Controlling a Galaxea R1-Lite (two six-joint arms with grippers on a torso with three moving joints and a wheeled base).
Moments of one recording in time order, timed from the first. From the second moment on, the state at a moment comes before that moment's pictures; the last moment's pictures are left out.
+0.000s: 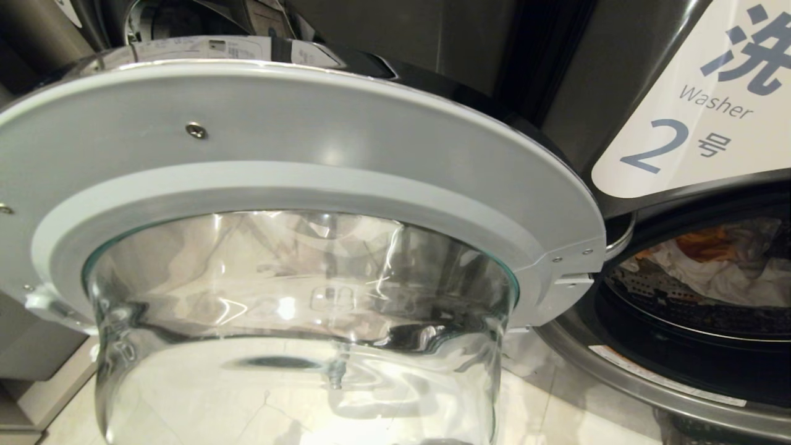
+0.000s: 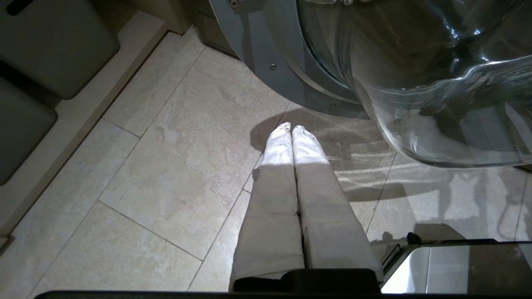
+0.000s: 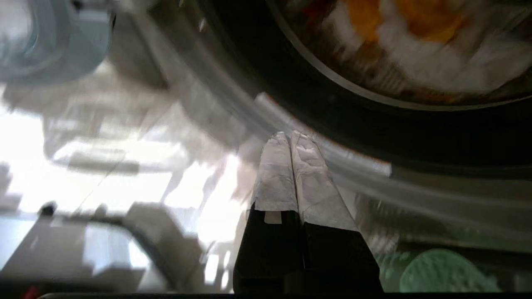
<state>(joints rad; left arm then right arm) 0.00 0.00 0.00 0.00 -0.01 0.05 0.00 0.13 -0.25 0.20 0.03 -0.13</state>
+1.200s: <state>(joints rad) 0.00 0.00 0.00 0.00 -0.01 0.05 -0.08 1.53 -0.50 -0.51 -0.06 0.26</state>
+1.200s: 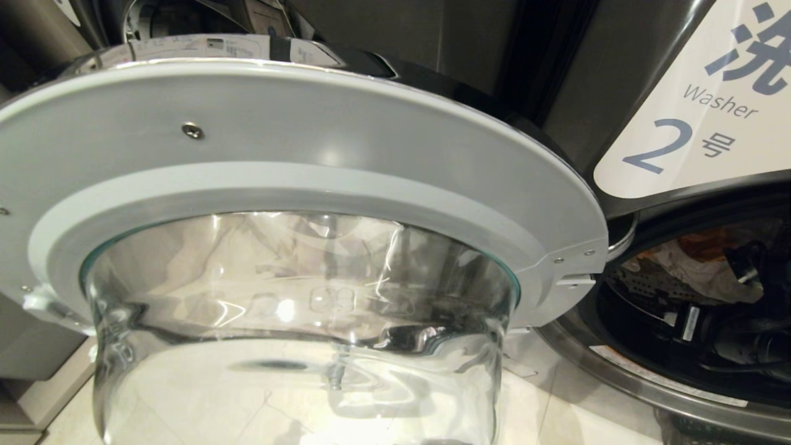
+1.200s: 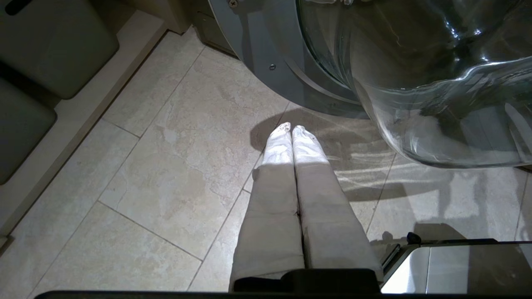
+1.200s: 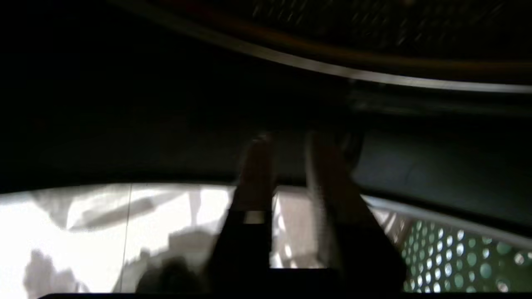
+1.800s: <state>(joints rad) 0.00 0.00 0.00 0.00 -0.01 0.05 -0.11 1.72 -0.44 -0.96 -0.10 0.28</state>
